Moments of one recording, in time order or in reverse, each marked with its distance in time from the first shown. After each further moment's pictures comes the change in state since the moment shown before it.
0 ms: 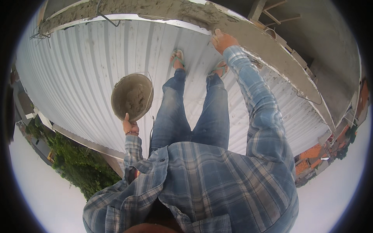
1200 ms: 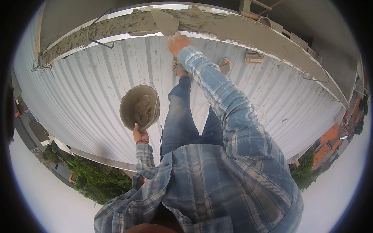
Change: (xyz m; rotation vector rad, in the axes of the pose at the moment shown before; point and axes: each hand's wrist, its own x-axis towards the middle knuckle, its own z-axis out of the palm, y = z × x) left_hand 0.007 0.013 -0.002 0.021 -0.073 -0.020; right_hand 0.025 -0.158 -0.067 0.581 -0.130 0.466
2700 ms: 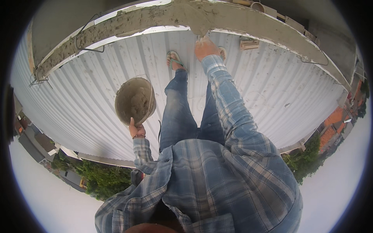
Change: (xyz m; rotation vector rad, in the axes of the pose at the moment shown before) left_hand 0.000 0.017 0.008 0.000 -0.108 0.059; right_hand -0.050 0.117 -0.008 0.103 0.196 0.137
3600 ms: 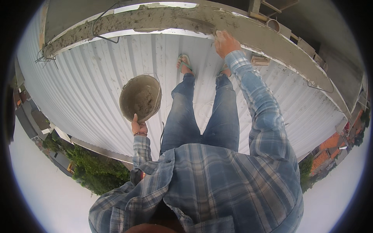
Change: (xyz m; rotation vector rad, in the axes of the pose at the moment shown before) left_hand -0.006 -0.003 0.013 -0.008 0.075 -0.010; right_hand 0.057 0.007 -0.032 -0.382 0.229 -0.581
